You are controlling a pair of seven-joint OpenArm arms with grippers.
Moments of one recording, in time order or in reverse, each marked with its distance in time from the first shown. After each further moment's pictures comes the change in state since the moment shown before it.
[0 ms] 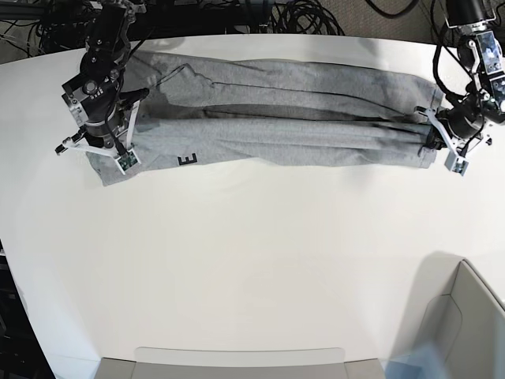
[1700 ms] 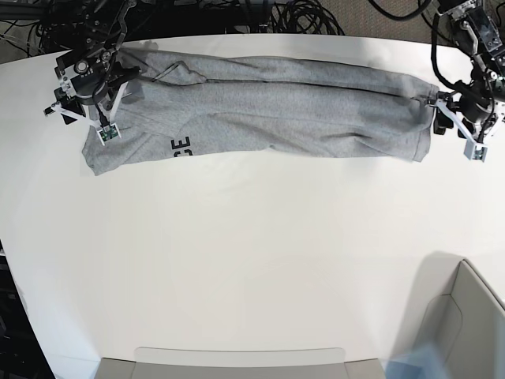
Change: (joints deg) left arm 1.9 8.9 -13.9 10.3 0.3 0.4 11.5; right arm -5.3 -4.5 9.9 0.0 0.0 0.0 -0.2
